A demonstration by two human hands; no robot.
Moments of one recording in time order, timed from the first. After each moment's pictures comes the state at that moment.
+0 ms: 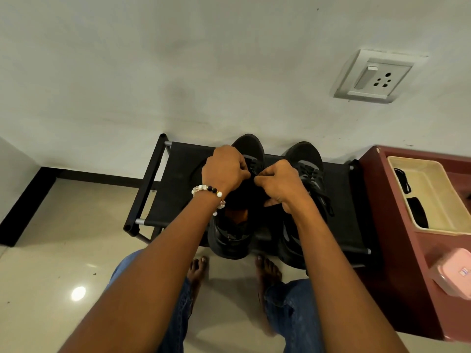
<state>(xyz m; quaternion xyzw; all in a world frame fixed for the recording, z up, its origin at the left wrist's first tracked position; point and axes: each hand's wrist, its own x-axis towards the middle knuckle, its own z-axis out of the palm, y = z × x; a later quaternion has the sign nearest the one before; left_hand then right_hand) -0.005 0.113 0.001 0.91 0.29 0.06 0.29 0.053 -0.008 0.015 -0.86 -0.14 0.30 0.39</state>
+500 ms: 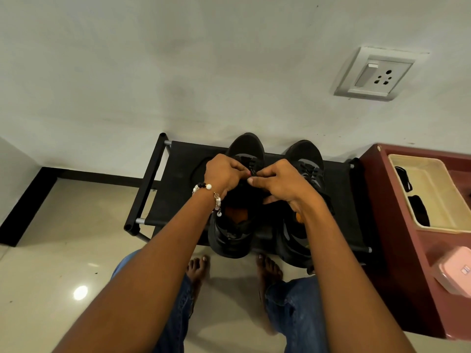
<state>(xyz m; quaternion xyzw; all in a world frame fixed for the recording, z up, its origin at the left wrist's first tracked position) -0.004 0.111 -0.010 0.76 0.39 0.03 0.52 0.064 -0.018 0.008 -0.81 -0.20 0.36 0.41</state>
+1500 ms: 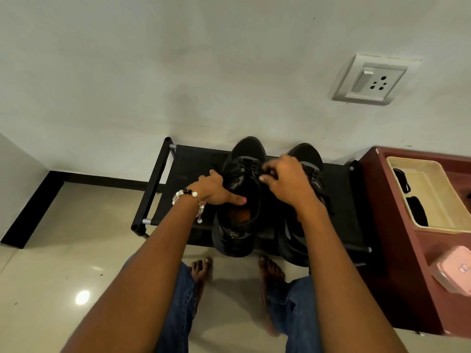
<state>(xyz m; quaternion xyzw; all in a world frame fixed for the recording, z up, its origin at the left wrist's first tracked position) -0.034 0.140 -0.016 0.83 0.35 -0.25 0.36 0.079 -0.020 -0.007 -0.90 -0.37 0.09 0.19</state>
